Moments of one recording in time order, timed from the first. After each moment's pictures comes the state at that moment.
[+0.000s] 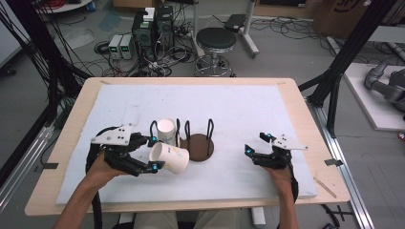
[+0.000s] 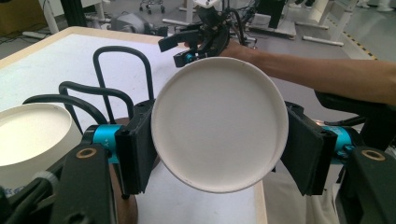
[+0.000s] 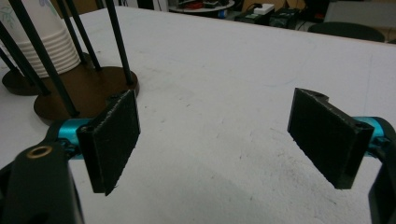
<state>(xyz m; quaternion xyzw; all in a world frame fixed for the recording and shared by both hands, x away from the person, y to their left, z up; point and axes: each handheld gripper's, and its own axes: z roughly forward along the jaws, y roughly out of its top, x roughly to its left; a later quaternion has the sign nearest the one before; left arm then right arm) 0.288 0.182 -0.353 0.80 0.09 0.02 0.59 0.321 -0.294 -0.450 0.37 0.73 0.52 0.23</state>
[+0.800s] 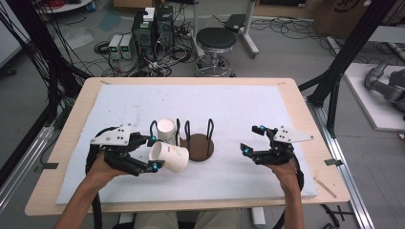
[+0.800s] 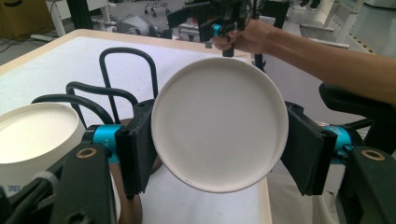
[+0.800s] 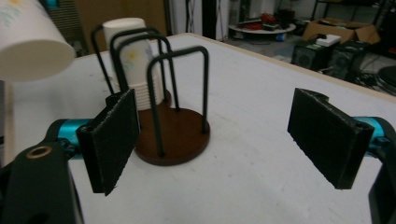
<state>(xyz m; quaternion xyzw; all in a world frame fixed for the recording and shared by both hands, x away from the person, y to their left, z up) 0.287 0.183 -0.355 0.80 0.10 0.03 0.59 0.312 -0.277 -0.389 0.26 0.76 0.57 0.17</state>
